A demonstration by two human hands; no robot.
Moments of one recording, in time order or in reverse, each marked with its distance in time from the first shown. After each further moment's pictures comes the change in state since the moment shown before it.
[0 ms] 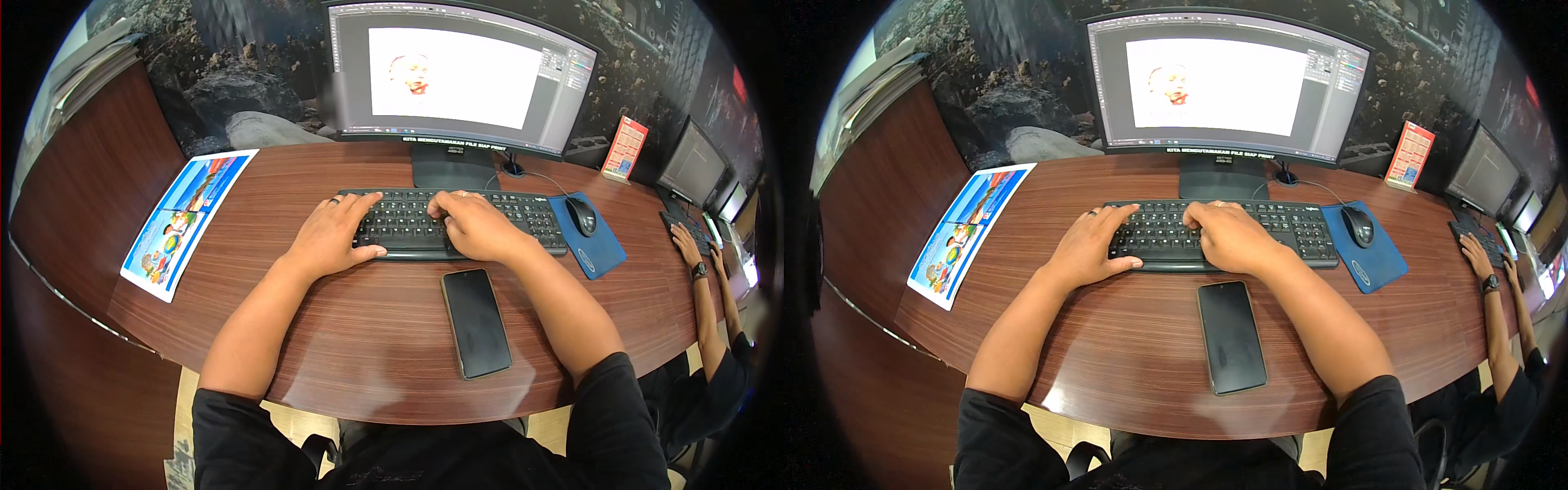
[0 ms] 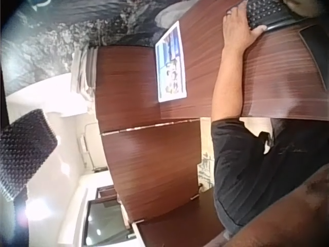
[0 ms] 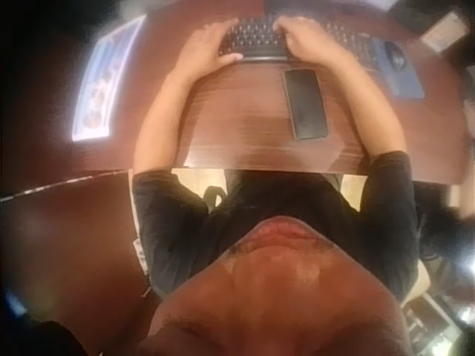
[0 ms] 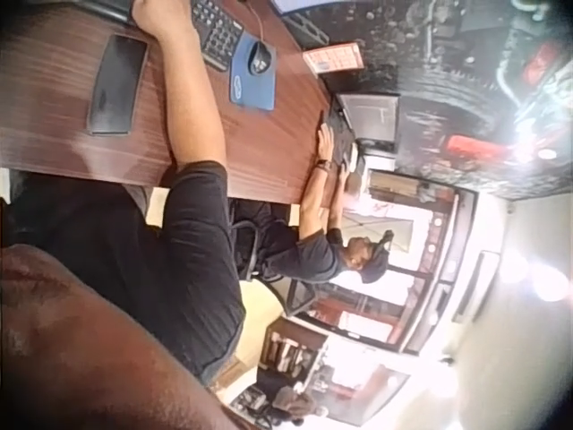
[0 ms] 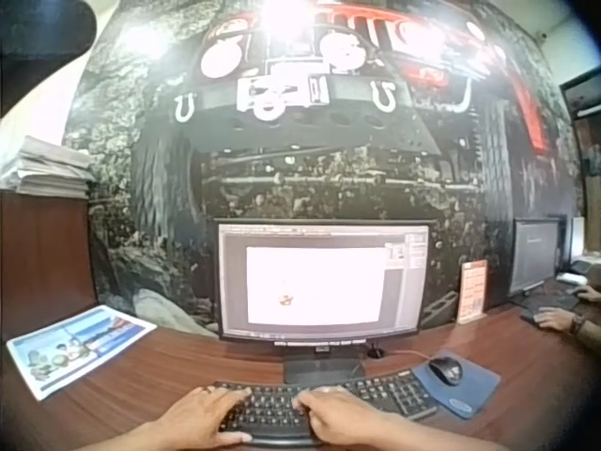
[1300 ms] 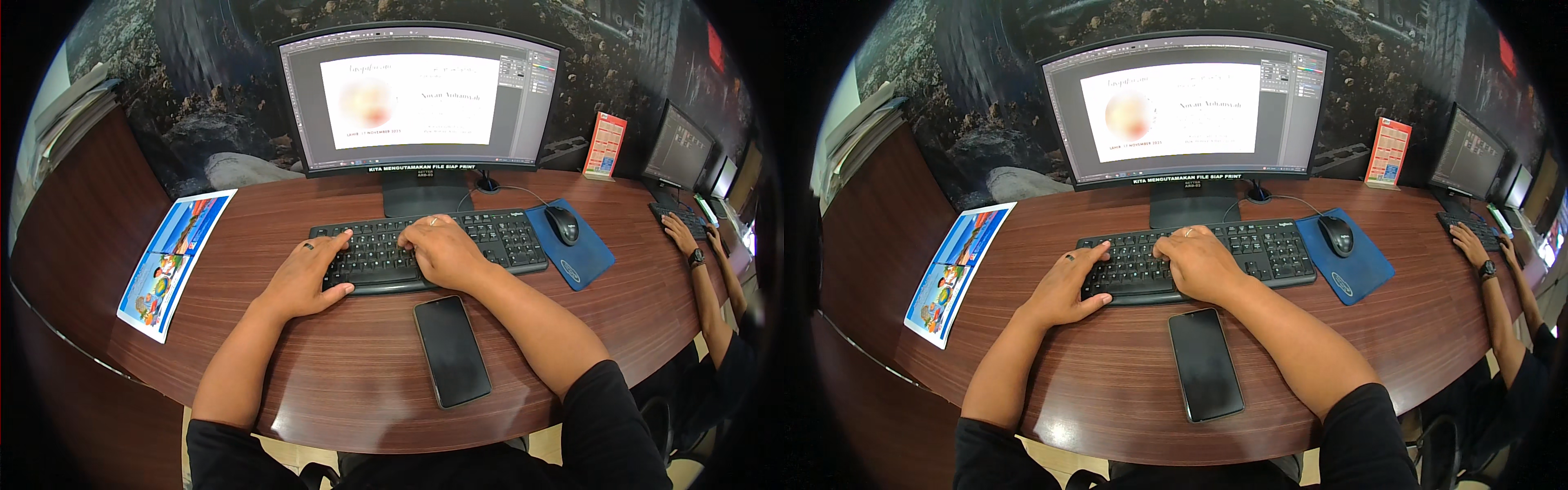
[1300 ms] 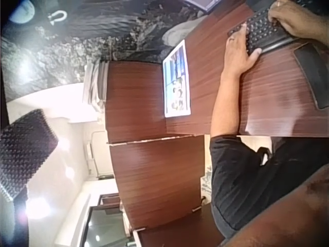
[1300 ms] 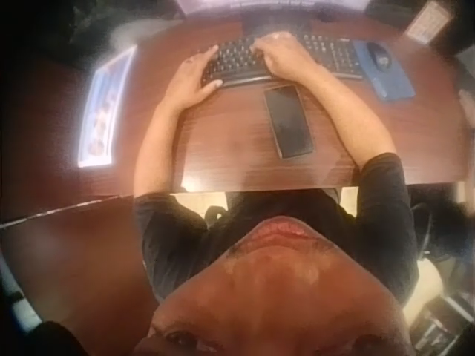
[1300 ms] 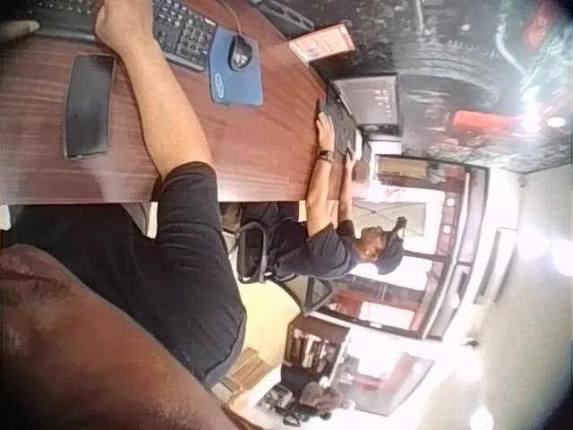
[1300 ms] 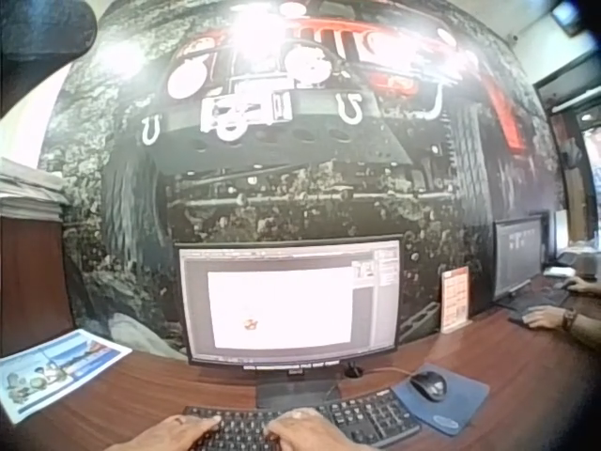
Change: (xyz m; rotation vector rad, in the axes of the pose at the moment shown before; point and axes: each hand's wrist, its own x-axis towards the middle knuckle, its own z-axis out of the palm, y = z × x) left_hand 0.002 -0.006 0.000 -0.154 -0.094 0.084; right_hand -0.001 0.025 0.027 -0.022 0.282 -0.123
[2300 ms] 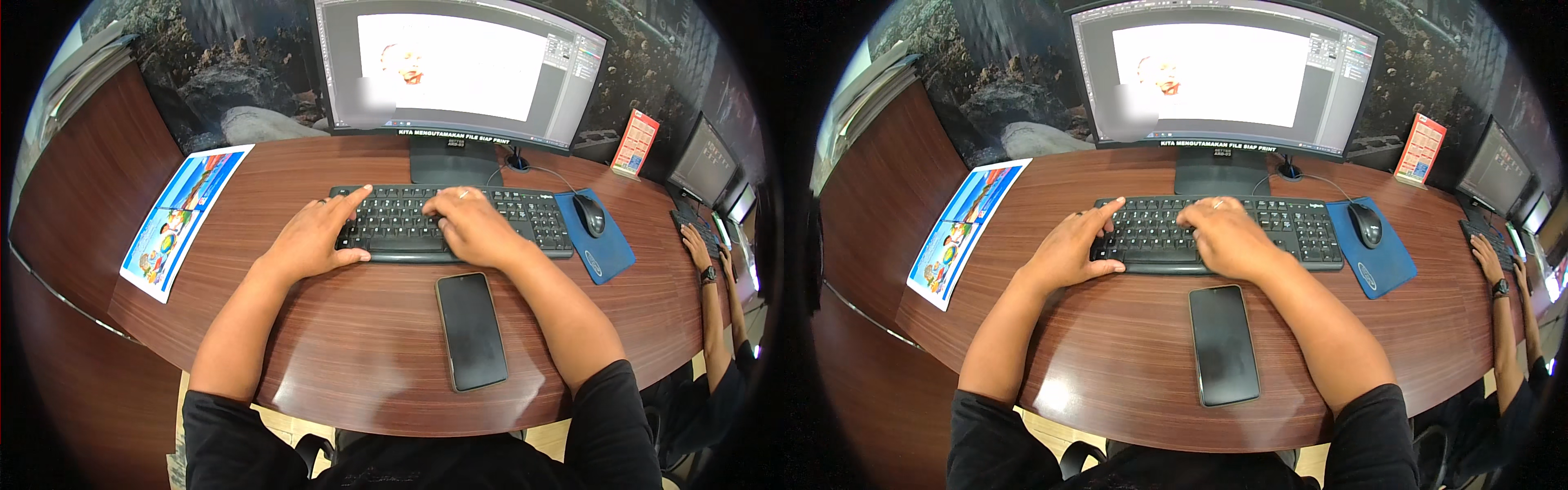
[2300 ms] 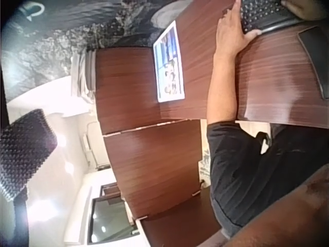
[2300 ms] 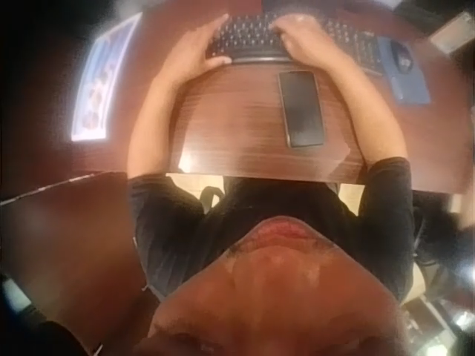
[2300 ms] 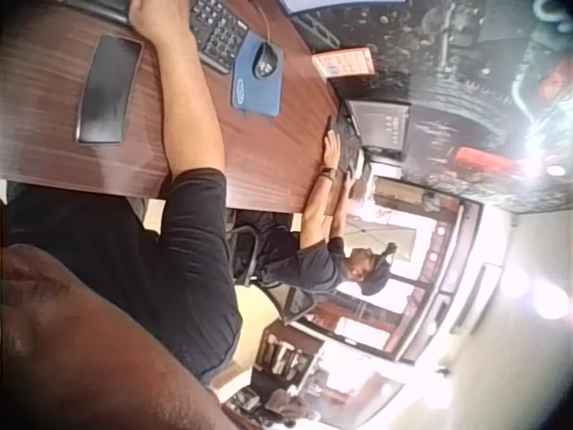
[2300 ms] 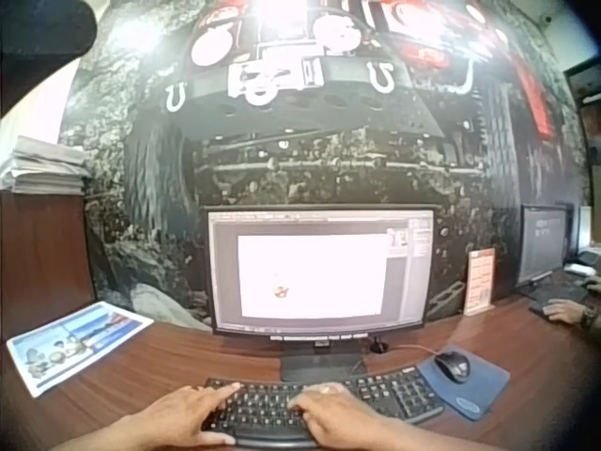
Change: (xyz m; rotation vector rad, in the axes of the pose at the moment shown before) left_hand 0.000 0.005 -0.012 0.031 -0.044 -0.162; right_hand 0.001 -0.001 -0.008 0.011 -0.094 0.005
